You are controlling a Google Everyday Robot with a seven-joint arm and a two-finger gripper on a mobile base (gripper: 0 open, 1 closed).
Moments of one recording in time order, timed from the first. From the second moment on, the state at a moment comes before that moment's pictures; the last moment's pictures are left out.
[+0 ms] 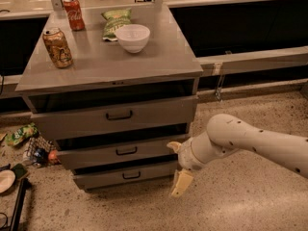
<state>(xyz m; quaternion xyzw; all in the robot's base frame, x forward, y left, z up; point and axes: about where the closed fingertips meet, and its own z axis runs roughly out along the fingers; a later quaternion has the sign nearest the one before) 0.472 -0.052 0.585 -0.67 0.68 0.20 0.23</state>
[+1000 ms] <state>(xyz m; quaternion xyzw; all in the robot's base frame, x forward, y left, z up) 0.548 -0.051 0.518 -0.70 0.65 0.18 0.23</state>
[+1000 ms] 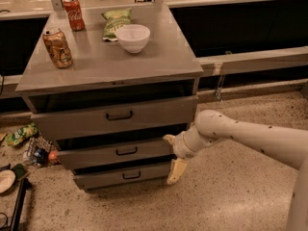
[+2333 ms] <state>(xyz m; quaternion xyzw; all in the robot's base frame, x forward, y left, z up) 0.637 -0.045 0.475 -0.75 0.59 0.15 0.27</state>
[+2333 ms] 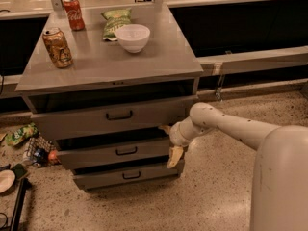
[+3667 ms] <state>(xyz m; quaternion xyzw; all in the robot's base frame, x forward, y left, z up) 0.653 -0.048 0.430 -0.73 0.61 0.18 0.25</state>
